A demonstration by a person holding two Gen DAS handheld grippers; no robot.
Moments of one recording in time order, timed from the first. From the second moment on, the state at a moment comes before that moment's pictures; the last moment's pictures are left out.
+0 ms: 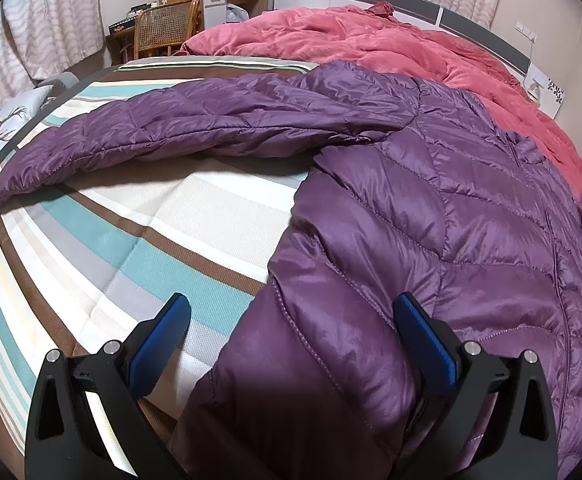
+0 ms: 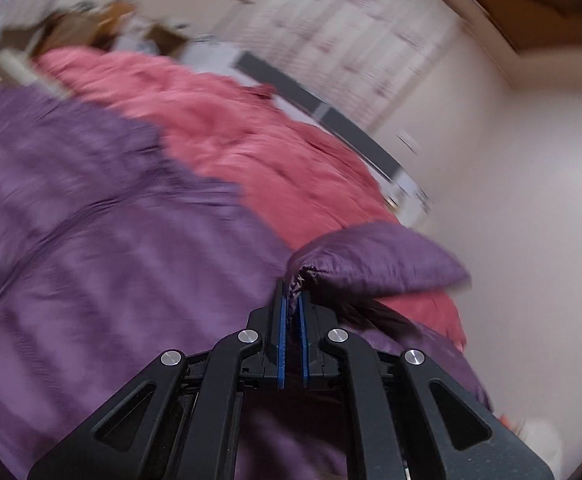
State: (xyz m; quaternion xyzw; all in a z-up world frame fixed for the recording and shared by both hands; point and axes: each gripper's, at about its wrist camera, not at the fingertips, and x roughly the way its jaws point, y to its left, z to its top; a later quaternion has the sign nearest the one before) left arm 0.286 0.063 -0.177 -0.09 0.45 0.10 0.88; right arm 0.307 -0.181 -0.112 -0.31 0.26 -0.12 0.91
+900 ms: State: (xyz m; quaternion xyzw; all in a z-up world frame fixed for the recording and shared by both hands) left arm 0.329 -0.007 -0.104 -0.10 0.38 -0.08 0.92; right arm 0.229 -0.146 -0.105 -0.30 0.28 0.10 0.91
